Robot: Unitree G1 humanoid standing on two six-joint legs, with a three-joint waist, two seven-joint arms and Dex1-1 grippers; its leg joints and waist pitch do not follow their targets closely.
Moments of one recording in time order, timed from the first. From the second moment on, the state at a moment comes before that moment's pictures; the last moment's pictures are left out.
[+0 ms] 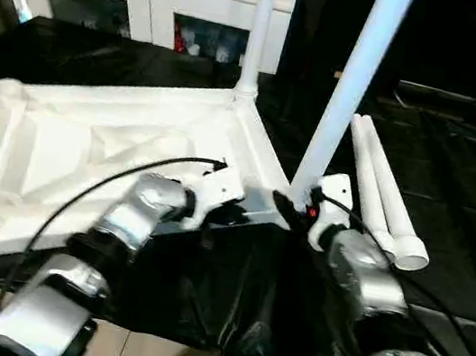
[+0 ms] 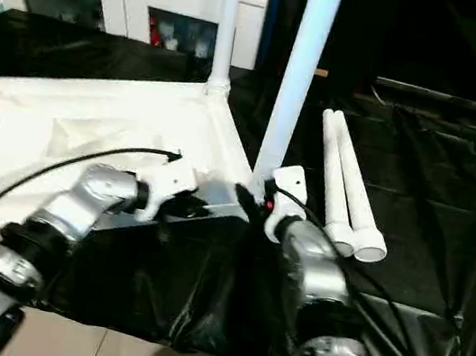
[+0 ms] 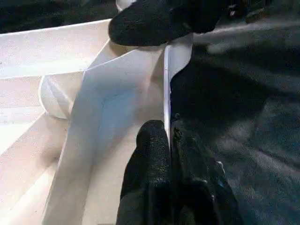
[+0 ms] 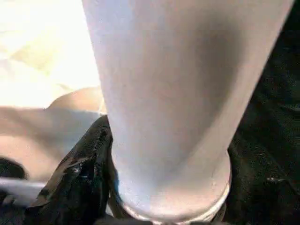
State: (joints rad) left arm -0.68 0.17 -0.27 0.77 0.18 0.04 -0.86; right arm -0.55 -0.07 -0.02 0.75 0.06 0.04 0.36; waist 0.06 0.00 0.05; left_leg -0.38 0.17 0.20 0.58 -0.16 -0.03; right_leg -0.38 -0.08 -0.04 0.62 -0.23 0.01
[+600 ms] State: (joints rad) left arm -0.65 0.32 -0.28 0.71 0.11 -0.10 -1.13; right arm -0.52 -0.24 0.09 0.70 0.07 -0.04 0.84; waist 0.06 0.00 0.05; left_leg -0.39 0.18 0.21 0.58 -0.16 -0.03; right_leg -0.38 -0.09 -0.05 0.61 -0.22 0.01
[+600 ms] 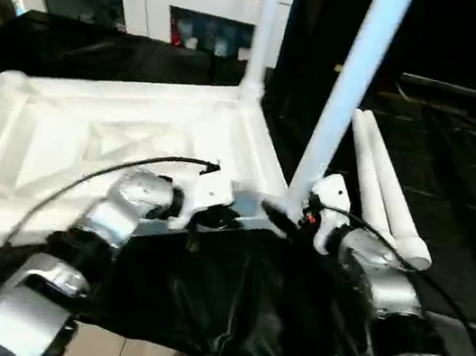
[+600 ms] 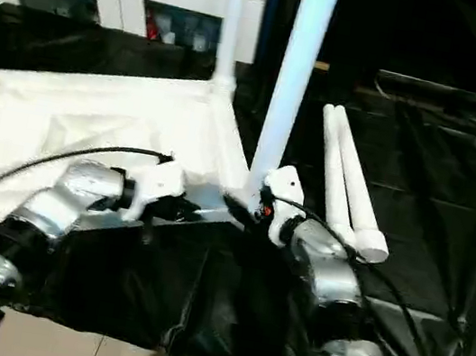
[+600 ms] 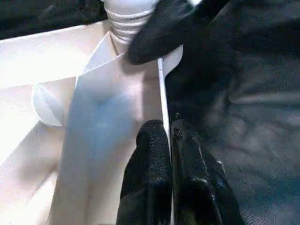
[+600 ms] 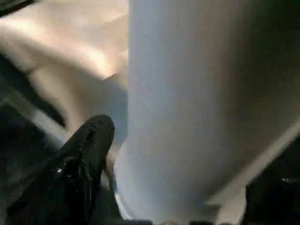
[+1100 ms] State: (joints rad) left arm -0.67 0.39 -0.29 0.76 0.07 -0.18 -1.33; right arm -0.52 -0.34 0.16 0.63 0.12 0.02 1.20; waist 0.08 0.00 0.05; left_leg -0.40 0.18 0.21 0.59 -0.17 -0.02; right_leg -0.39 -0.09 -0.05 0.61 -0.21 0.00
